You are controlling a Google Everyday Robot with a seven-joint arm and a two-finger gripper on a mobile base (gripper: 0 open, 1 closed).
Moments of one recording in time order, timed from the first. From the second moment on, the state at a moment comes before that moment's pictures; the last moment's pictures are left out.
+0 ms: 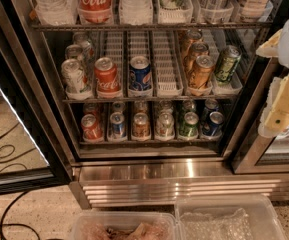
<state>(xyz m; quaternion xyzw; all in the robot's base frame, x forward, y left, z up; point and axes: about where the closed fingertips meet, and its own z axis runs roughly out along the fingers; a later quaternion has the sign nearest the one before) 0.438 -0.217 0.976 -0.60 0.78 -0.03 0.16</state>
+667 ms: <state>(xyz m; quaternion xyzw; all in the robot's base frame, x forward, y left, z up) 0.440 -0.218 0.977 -0.59 0.79 -0.03 0.18</state>
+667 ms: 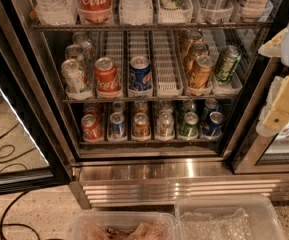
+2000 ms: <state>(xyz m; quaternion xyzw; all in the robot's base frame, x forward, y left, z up) 0.459 -0.252 0.881 -0.43 0.89 0.06 0.15</state>
